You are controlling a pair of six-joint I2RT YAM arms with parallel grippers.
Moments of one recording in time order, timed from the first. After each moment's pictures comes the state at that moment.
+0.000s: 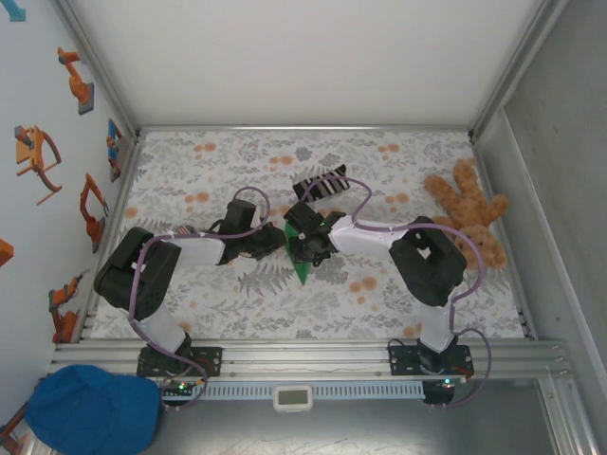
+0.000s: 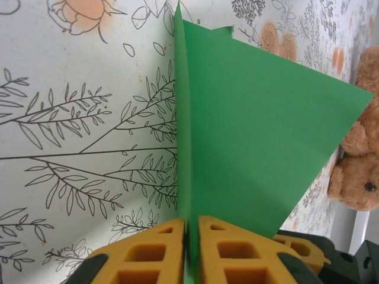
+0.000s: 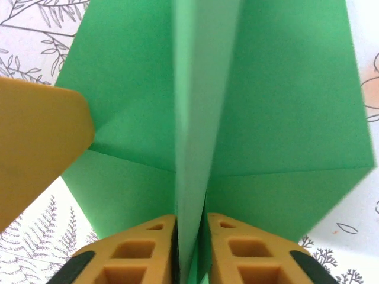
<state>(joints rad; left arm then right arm) -0.56 1.68 0.71 0.16 0.44 -0.94 0.86 1.91 1.23 -0.50 -0.06 0.64</state>
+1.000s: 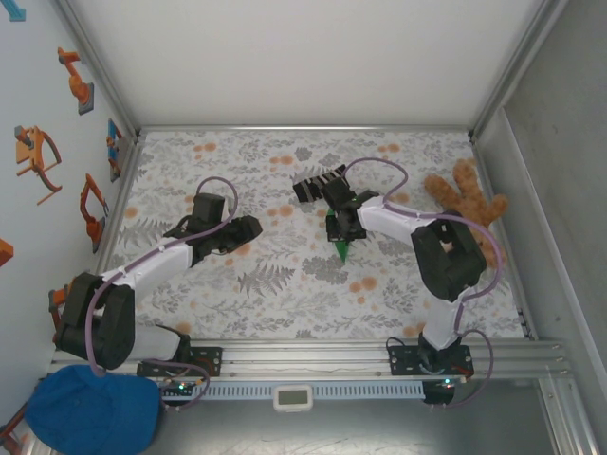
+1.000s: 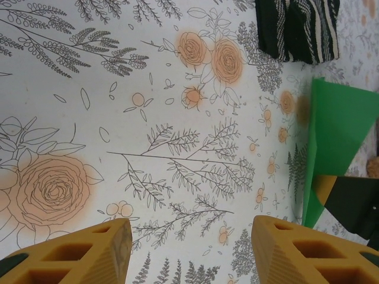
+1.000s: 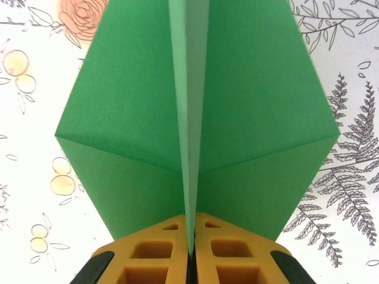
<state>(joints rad) -0.41 1.35 0.70 -0.21 0.28 -0.77 0.61 1.87 1.23 -0.63 0.09 0.51</state>
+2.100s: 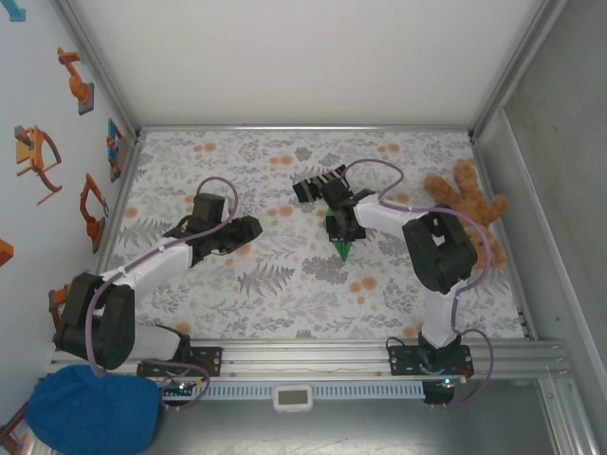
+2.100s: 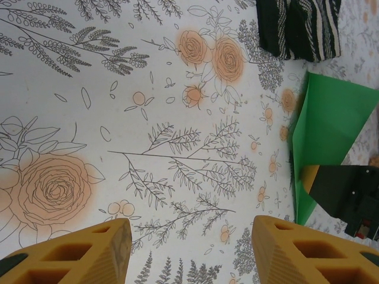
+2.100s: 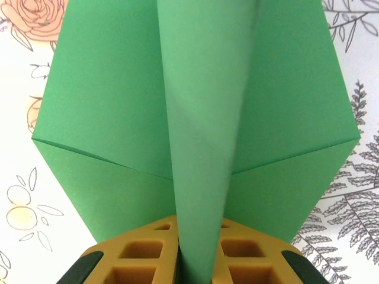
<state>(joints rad) -0.41 1.35 0.70 -0.21 0.28 -0.76 0.59 1.94 1.26 -0.63 0.10 0.51</state>
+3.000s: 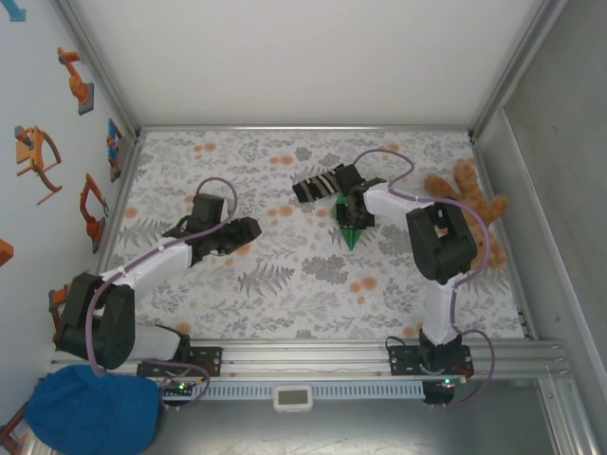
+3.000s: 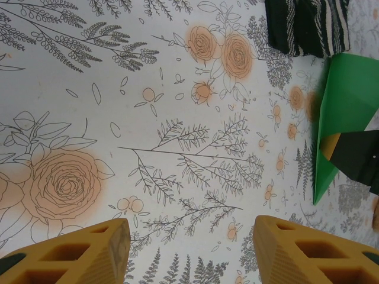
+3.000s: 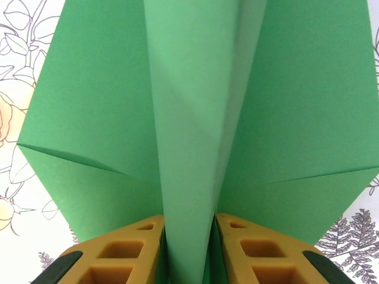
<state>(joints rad) -0.40 1.35 0.70 -0.23 0.28 -0.75 0.48 2.00 1.34 -0.64 0.07 0.42</state>
